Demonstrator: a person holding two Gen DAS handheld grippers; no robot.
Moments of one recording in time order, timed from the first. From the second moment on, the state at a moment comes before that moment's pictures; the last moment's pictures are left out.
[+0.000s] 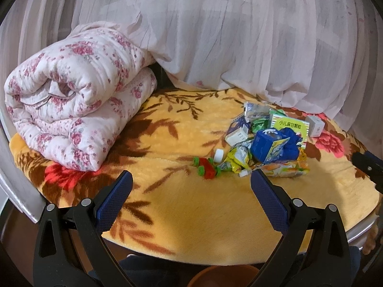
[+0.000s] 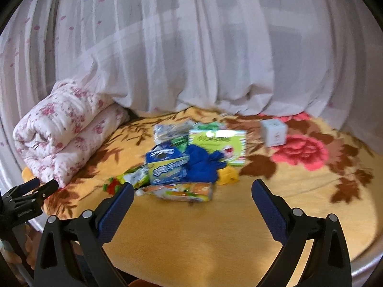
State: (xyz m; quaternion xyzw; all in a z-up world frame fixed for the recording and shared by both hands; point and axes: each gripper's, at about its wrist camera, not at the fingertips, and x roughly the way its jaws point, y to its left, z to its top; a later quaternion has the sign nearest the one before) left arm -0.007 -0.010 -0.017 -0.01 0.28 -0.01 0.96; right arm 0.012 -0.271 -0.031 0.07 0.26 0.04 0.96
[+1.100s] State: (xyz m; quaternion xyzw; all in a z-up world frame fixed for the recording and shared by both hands) left arm 0.031 0.062 -0.057 -0.07 0.34 0.02 0.94; right arm 0.168 -0.204 -0.107 0.22 0.36 -0.03 0.91
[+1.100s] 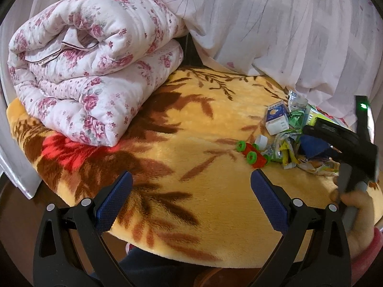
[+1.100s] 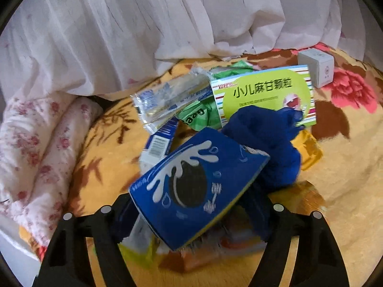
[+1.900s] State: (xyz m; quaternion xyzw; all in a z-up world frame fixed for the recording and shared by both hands) left arm 0.089 -0.020 -0.084 0.00 0.38 -0.08 0.92; right arm 0.016 -0.284 -0.057 0.21 0.29 0.04 0.93
